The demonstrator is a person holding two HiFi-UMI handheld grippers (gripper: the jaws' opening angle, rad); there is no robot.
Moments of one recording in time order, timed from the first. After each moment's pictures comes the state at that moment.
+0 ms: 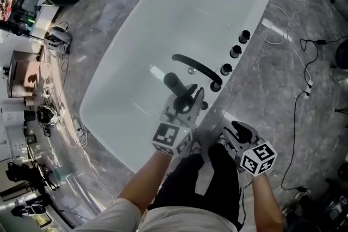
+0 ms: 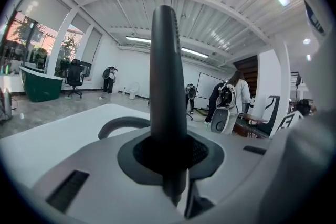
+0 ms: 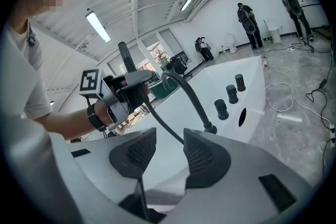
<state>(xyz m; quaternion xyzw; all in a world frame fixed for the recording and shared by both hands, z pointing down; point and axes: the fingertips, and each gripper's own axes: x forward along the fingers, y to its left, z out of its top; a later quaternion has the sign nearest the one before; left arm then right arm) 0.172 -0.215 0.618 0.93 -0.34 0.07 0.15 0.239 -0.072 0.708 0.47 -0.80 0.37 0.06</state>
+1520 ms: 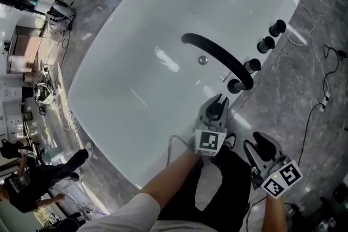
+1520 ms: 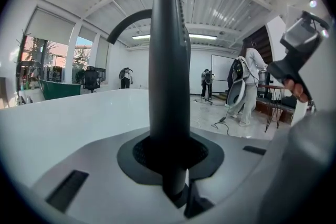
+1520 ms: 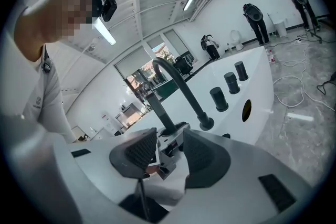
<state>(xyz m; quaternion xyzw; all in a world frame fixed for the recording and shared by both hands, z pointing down) 0.196 -0.193 0.863 0.88 -0.44 0.13 0.09 0.259 -0.078 0.763 0.43 -0.82 0.37 0.04</state>
